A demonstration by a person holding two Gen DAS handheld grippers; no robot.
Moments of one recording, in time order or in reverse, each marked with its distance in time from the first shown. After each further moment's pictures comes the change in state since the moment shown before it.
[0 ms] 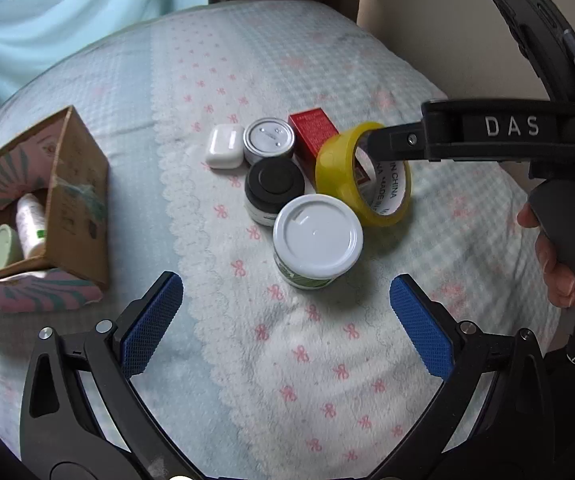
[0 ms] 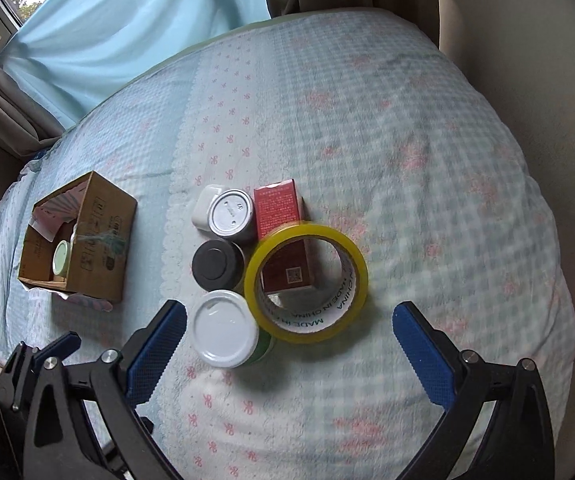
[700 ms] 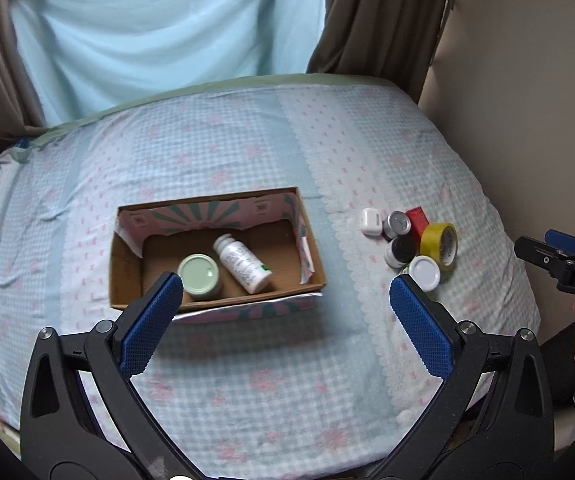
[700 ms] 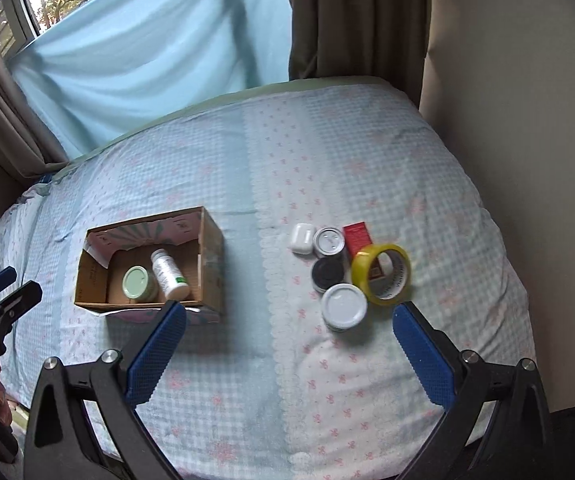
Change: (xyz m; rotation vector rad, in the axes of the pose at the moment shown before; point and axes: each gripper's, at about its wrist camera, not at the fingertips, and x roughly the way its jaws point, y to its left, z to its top) left arm -0.245 0.196 0.034 -0.119 -0.110 0.088; right arm -0.168 0.168 -0.024 0.028 -0.144 -0.151
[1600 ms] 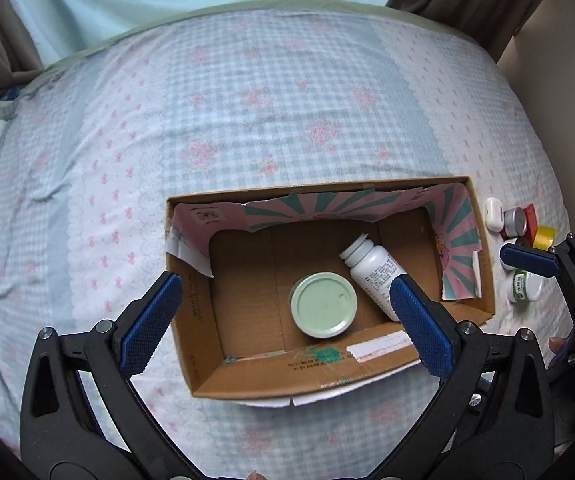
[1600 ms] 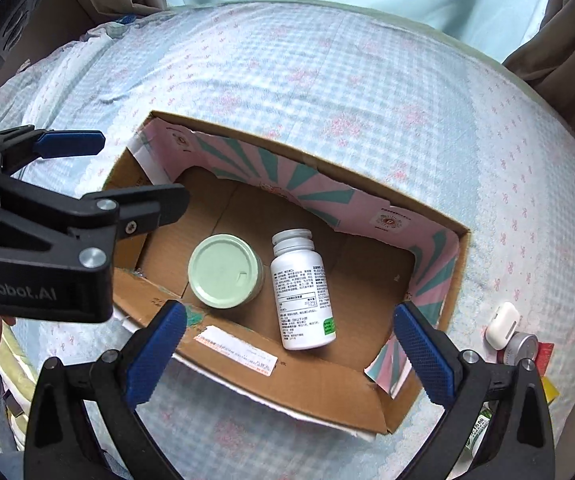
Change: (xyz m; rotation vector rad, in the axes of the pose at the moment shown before) left arm 0.163 0.203 0.054 -0.065 0.258 0.025; right arm 0.196 0.267 0.029 -0.502 0.257 0.143
